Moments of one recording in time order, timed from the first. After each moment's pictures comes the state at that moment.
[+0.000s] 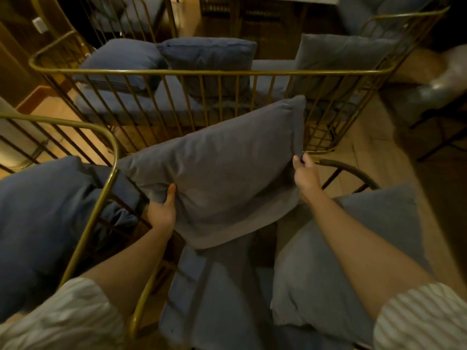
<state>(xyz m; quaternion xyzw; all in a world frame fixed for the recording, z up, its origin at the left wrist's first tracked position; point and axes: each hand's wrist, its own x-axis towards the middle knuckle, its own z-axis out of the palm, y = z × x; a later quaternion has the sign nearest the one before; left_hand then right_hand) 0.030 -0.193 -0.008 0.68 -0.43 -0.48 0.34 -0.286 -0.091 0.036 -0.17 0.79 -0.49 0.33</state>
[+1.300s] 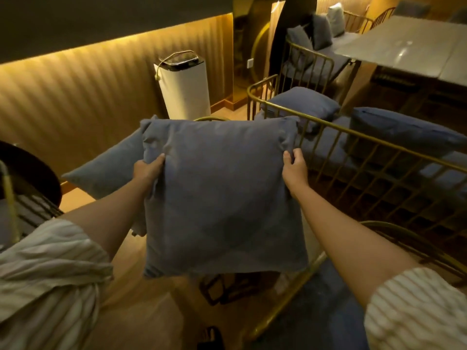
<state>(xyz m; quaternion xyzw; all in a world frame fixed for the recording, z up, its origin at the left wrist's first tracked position) 0.503 -0.280 0.167 0.77 -0.28 -0.35 0.46 0.158 -0.334 0.142 -0.50 0.66 -0.42 0.36</state>
